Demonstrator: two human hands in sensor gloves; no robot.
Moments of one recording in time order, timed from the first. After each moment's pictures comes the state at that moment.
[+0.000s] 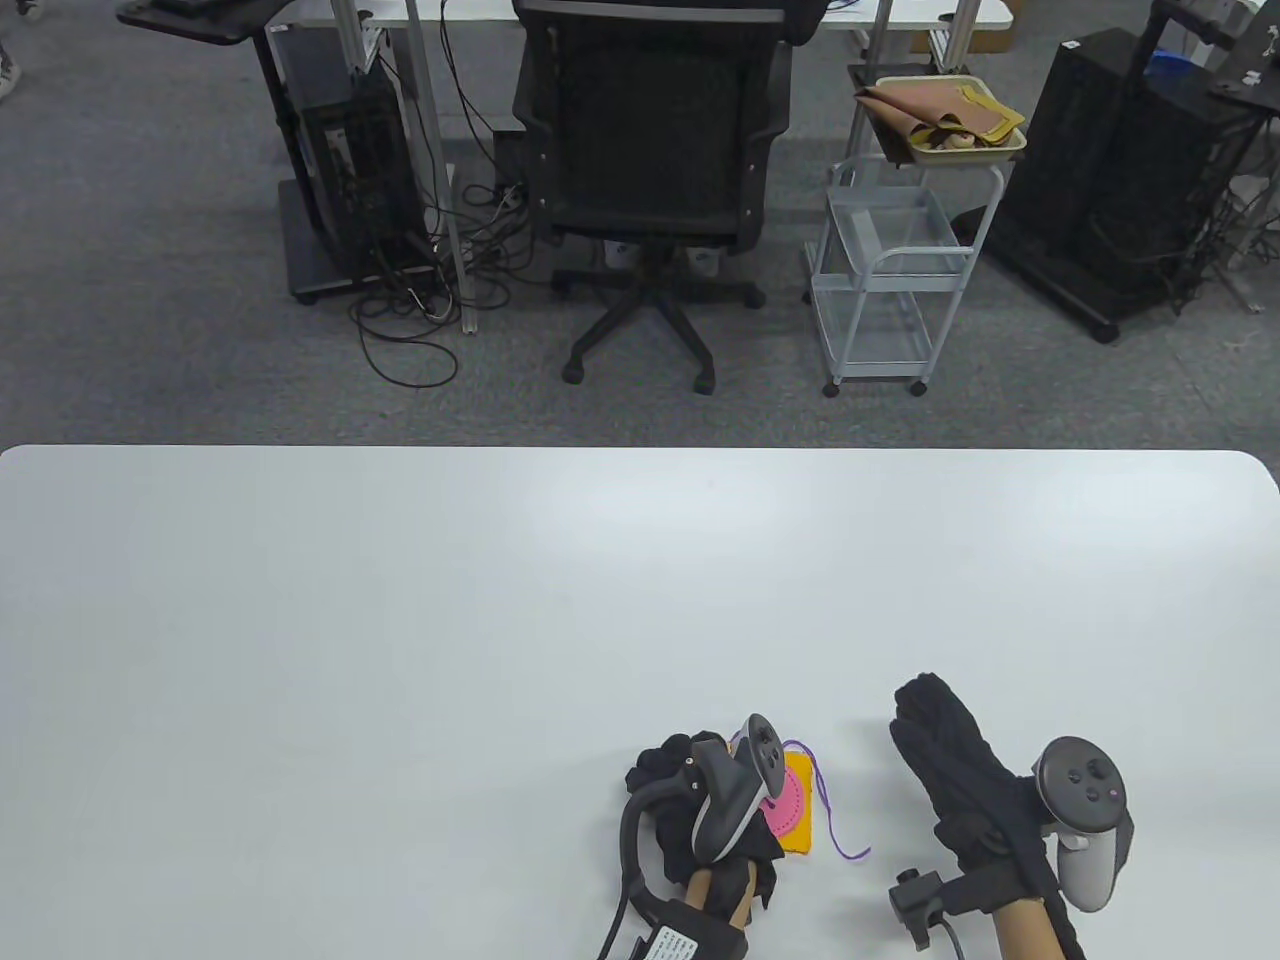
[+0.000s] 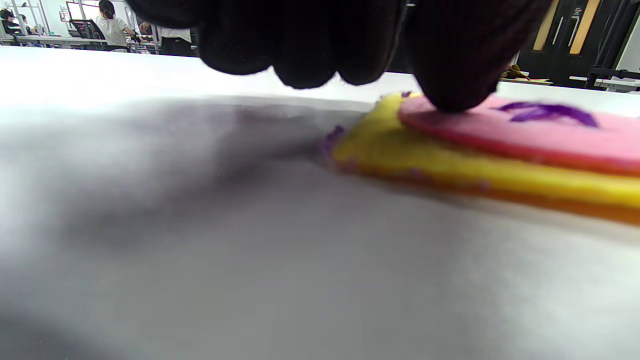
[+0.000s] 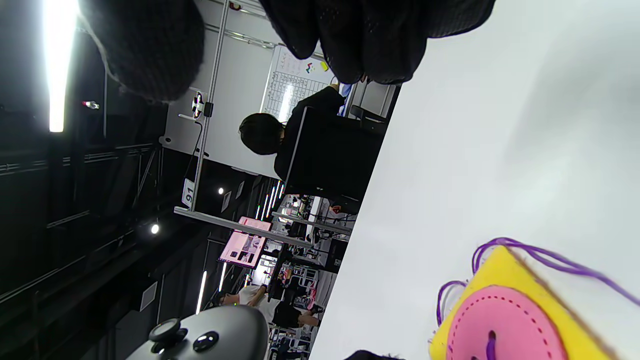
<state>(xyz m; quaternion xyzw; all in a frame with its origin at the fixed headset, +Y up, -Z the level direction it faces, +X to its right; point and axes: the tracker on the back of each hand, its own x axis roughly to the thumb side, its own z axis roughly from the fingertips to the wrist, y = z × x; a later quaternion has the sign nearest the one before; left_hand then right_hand) 0.037 -0.760 -0.316 -0.10 0.10 0.04 0.99 0.277 -0.724 -0.294 -0.01 0.01 0.79 0.61</state>
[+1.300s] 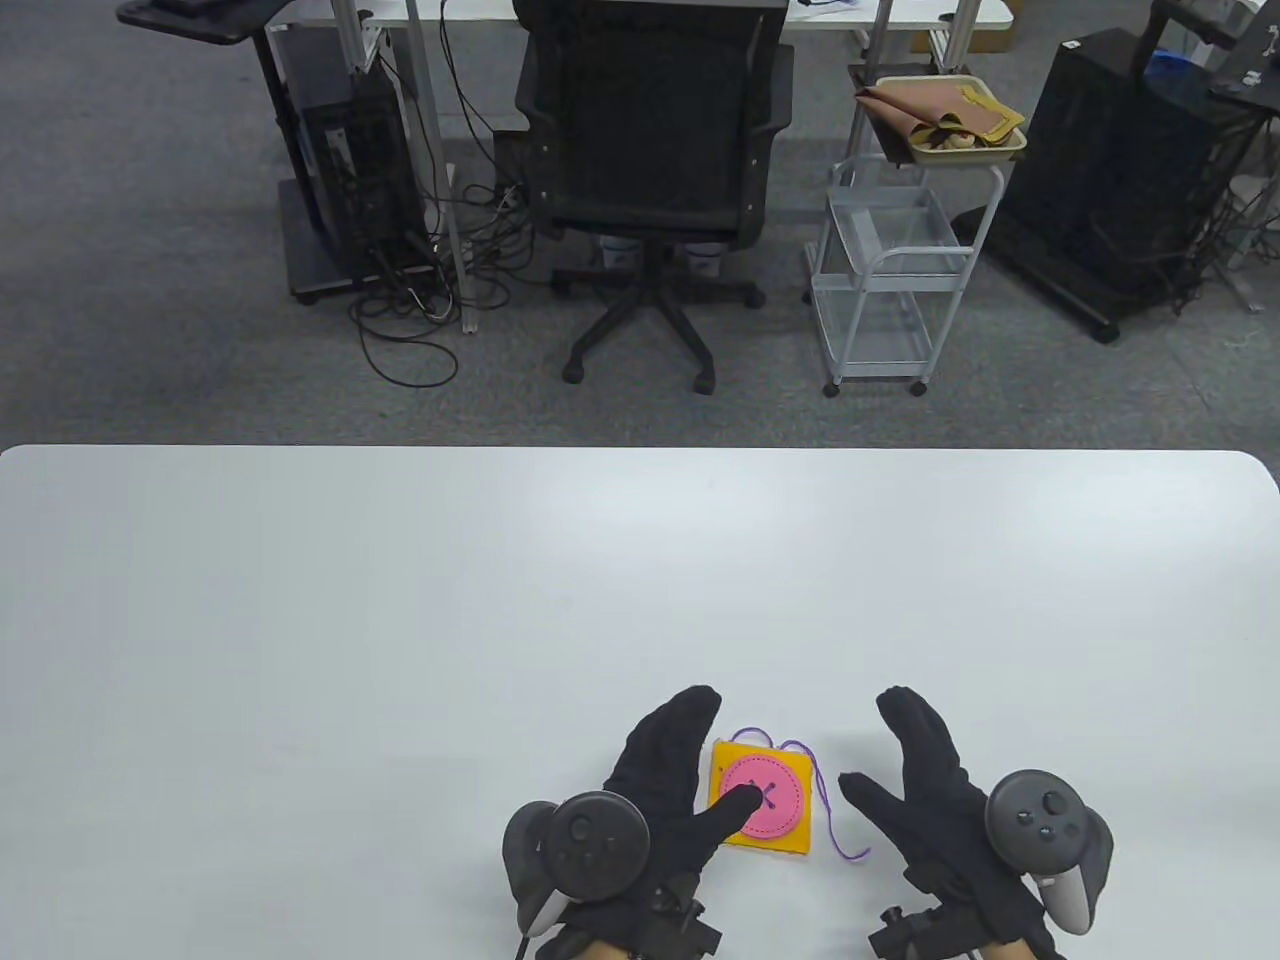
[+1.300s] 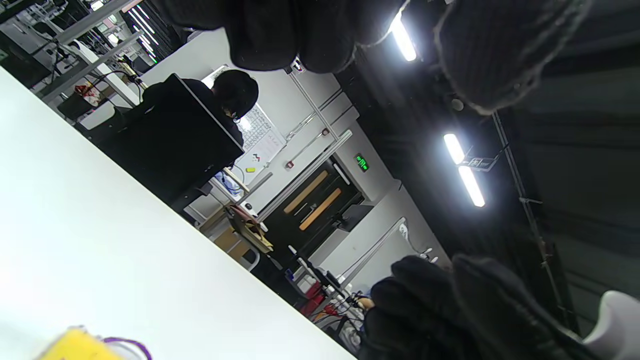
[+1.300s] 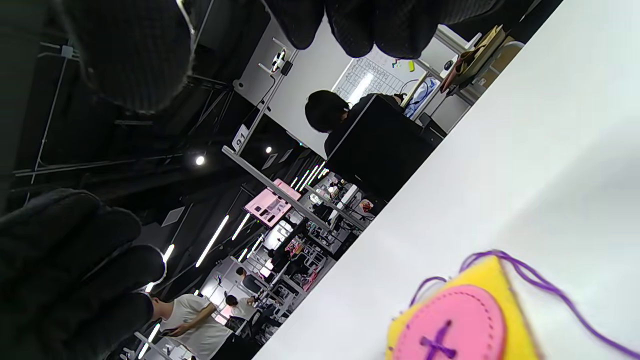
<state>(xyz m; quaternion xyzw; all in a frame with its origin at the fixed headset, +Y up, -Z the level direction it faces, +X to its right) -0.054 -0.679 -0.249 0.13 -0.19 0.43 0.87 0.246 -0.714 -0.270 0.09 -0.05 0.88 0.46</state>
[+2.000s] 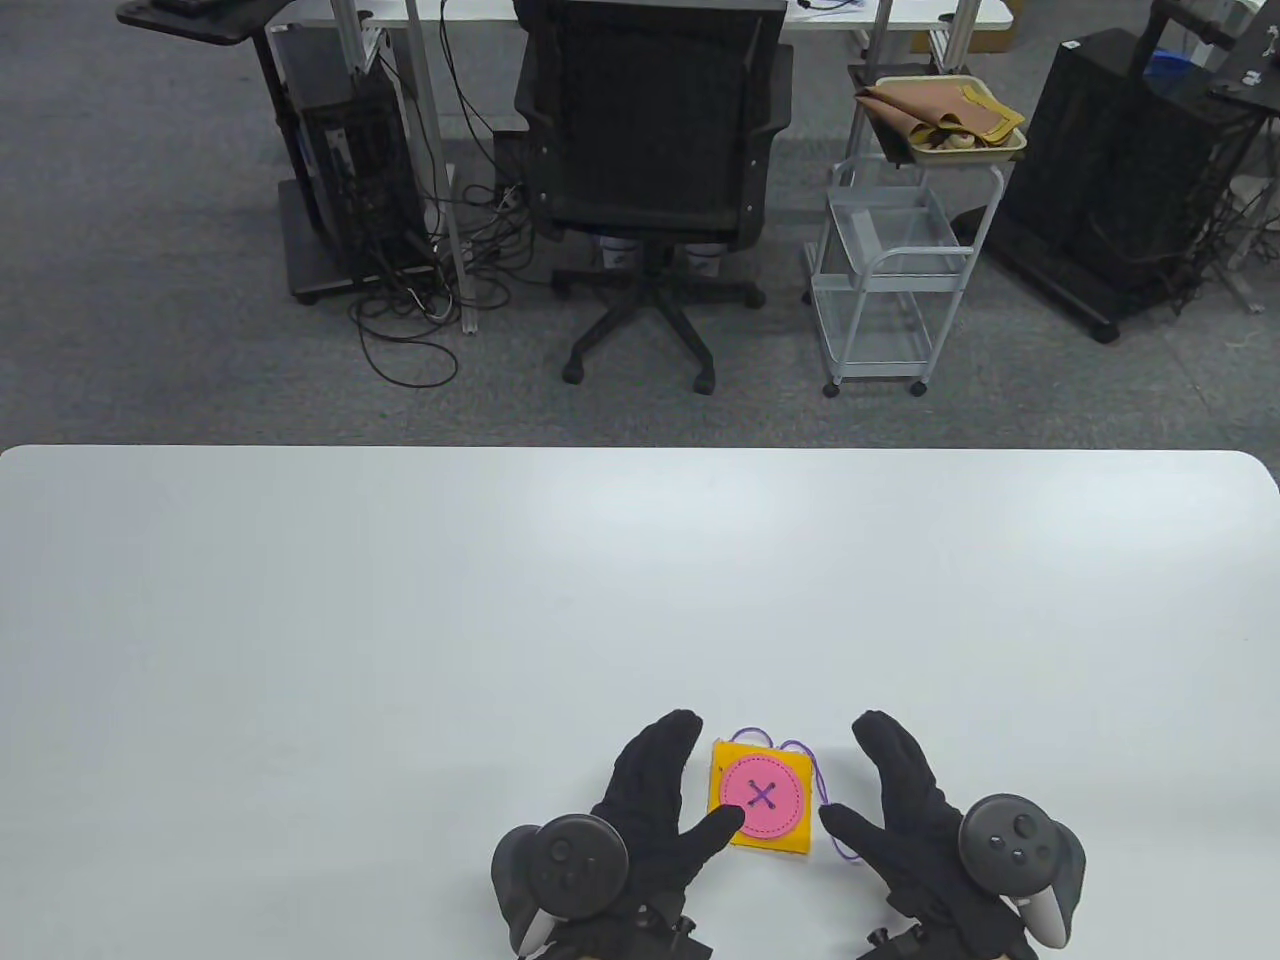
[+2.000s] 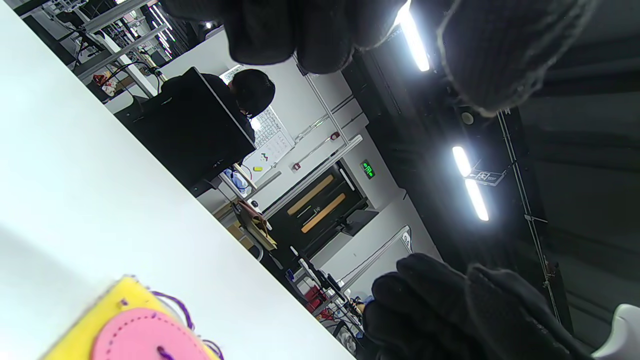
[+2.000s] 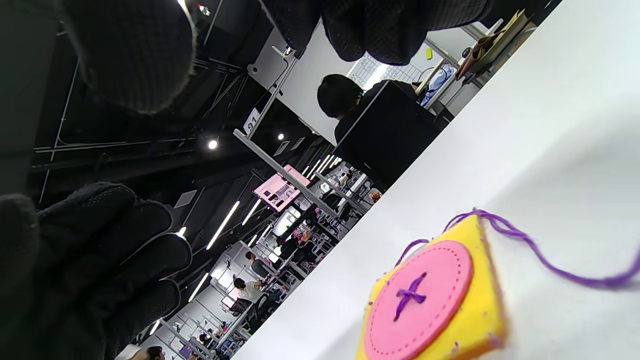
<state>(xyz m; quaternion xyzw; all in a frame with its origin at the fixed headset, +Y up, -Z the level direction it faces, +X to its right) -0.058 -0.711 -0.248 0.12 -0.18 0.45 0.87 0.237 -0.733 -0.264 0.12 -0.05 0.88 0.45</state>
